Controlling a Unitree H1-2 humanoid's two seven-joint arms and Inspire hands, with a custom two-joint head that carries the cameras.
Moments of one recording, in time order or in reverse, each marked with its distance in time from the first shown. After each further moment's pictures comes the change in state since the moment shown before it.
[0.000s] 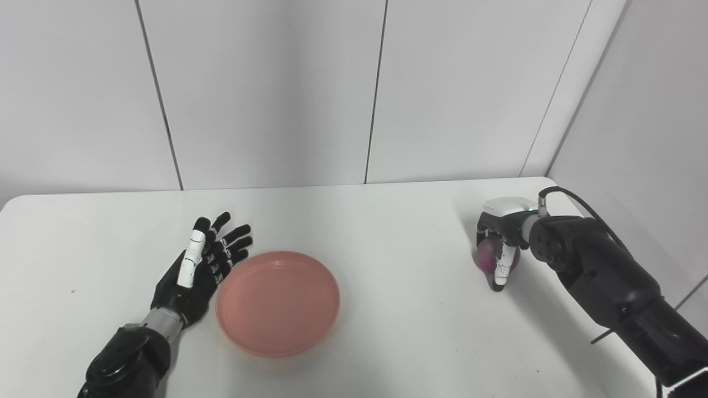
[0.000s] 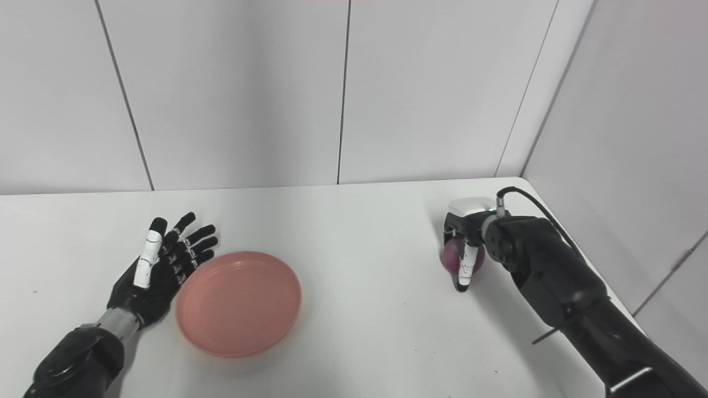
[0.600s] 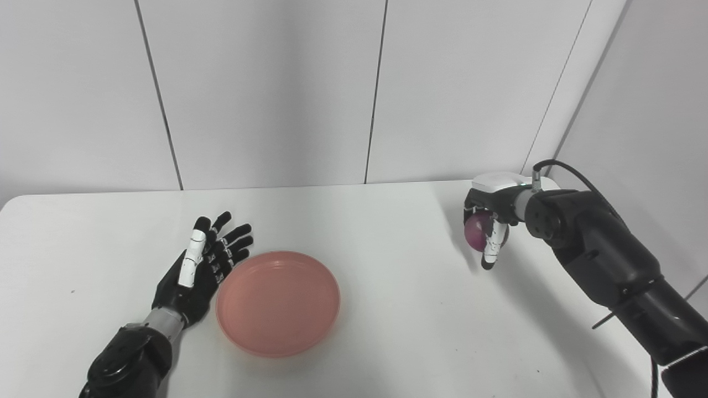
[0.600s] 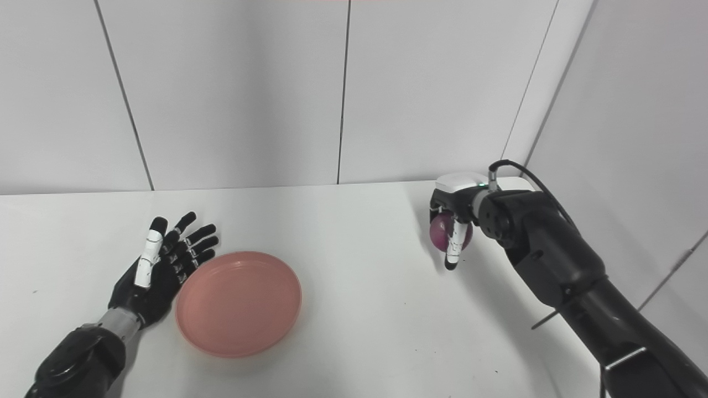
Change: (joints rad) left arm 0.000 -0.006 0.000 -0.001 0.002 0.000 0.003; right arm -0.070 -0.001 -0.013 -0.085 0.017 -0.011 0.053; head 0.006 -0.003
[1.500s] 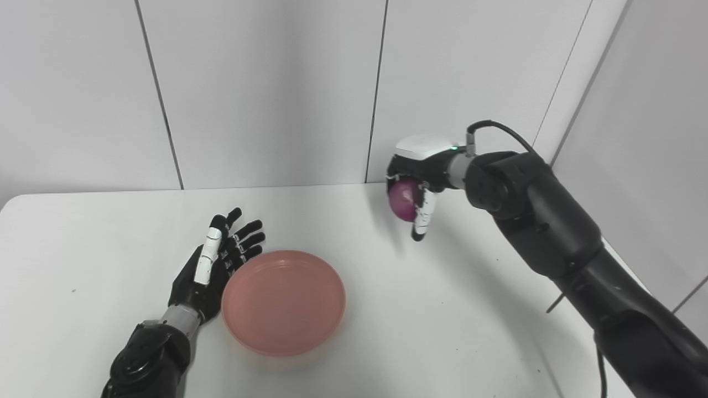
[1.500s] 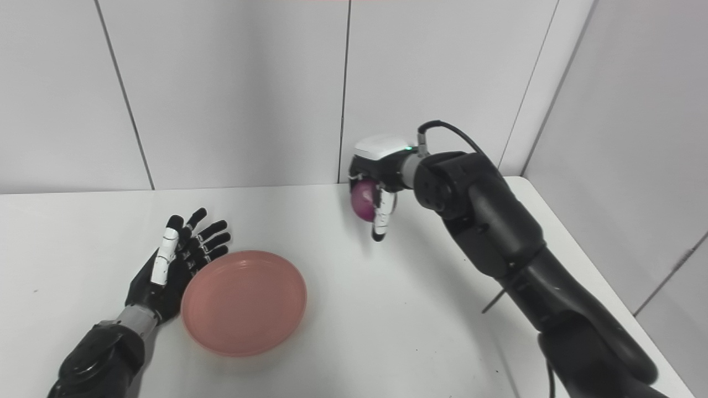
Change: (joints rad) left arm -0.008 -0.057 -0.015 0.041 0.034 -0.069 0.040; right arm -0.183 0.203 0.054 -0.109 -0.015 -0.055 0.082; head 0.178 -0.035
